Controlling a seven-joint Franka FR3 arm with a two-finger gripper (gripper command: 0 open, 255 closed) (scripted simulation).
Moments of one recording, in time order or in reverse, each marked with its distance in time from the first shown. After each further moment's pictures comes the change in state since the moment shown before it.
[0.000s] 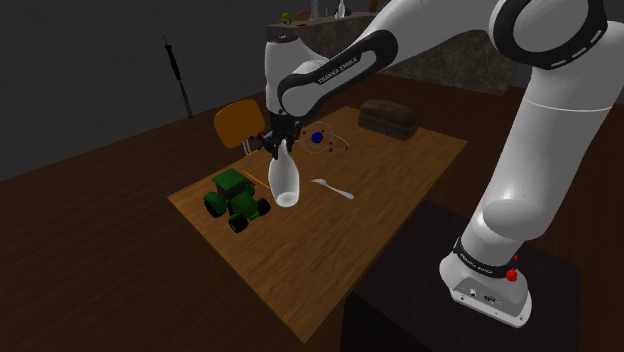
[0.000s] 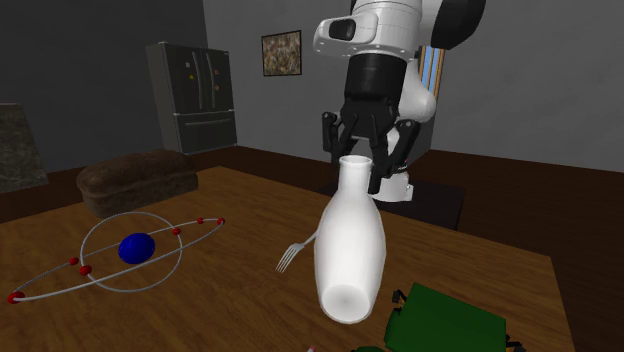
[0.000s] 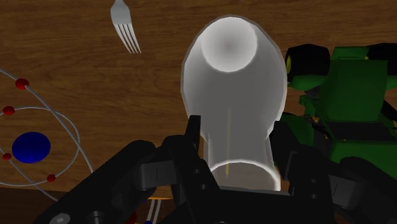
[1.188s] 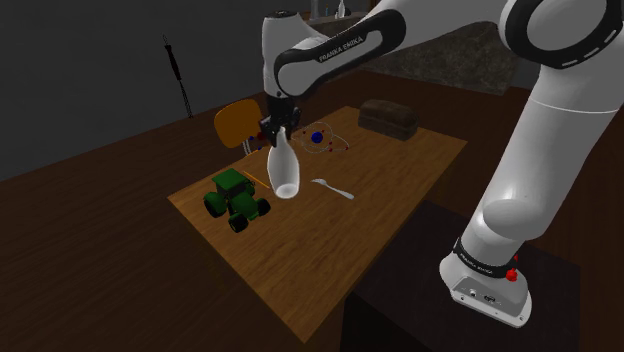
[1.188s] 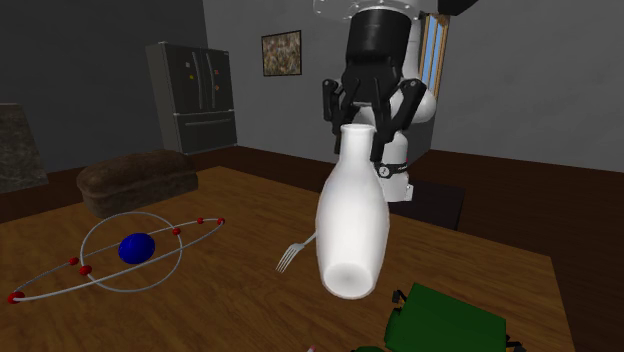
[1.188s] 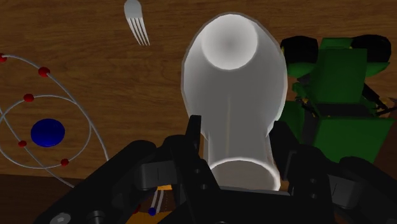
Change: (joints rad) arm -0.002 -0.042 0.002 0.069 0.025 -0.110 -0.024
